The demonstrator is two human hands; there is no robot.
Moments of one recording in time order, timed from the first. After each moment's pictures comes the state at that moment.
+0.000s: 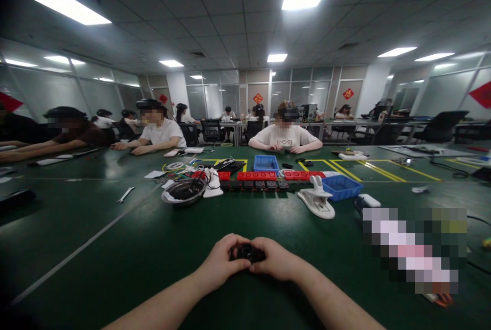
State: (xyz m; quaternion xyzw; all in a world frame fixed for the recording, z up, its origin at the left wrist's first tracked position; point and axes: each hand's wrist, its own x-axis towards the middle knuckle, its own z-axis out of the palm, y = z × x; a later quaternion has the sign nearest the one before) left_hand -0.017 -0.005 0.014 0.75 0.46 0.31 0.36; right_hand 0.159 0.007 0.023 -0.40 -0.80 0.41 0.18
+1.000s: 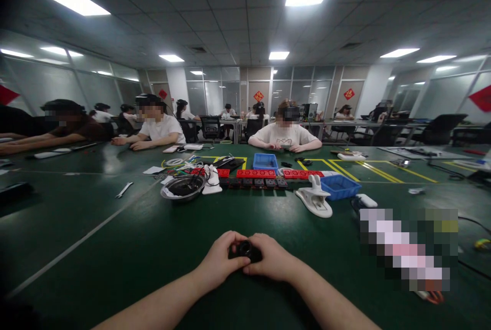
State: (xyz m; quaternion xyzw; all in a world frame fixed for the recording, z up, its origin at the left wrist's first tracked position) left_hand -0.013 -0.008 0.010 0.74 0.47 0.33 0.34; right_hand 0.153 0.000 0.025 -0.42 -0.86 0.26 0.16
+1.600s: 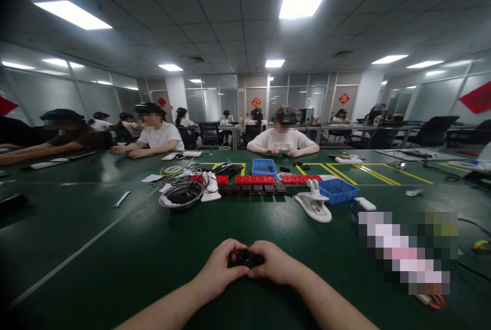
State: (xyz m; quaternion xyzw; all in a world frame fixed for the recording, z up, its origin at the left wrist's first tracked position) left_hand -0.013 -0.007 0.011 0.73 0.47 0.33 0.36; right_hand 0.163 0.008 0.021 -0.42 -0.82 0.35 0.17
